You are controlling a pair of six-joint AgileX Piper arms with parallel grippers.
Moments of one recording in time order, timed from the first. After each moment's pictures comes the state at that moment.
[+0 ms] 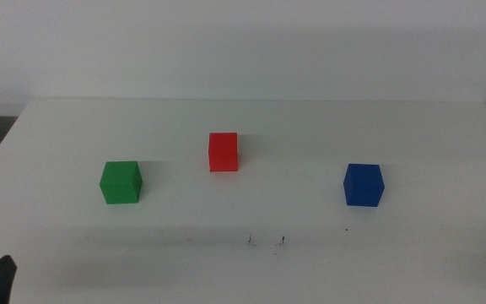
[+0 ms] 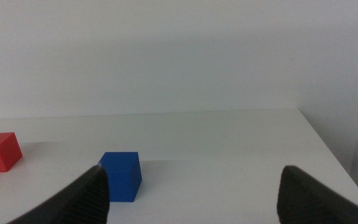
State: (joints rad) left arm -0.05 0.00 0.00 0.03 0.22 -0.05; right arm 0.05 0.00 0.00 -0.01 0.15 0.07
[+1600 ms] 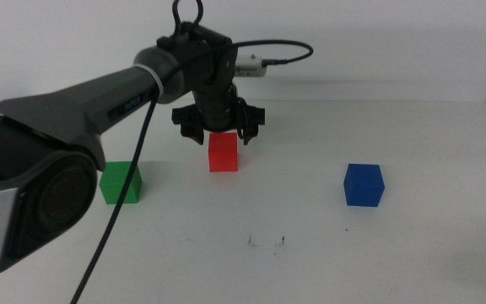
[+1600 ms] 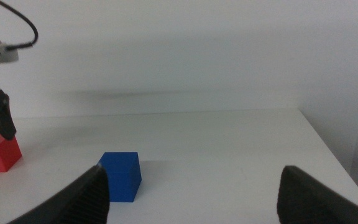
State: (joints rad) left arm -0.48 2.29 -2.00 0.12 1.01 -0.47; right arm 0.05 0.00 0.00 -0.01 0.15 0.07
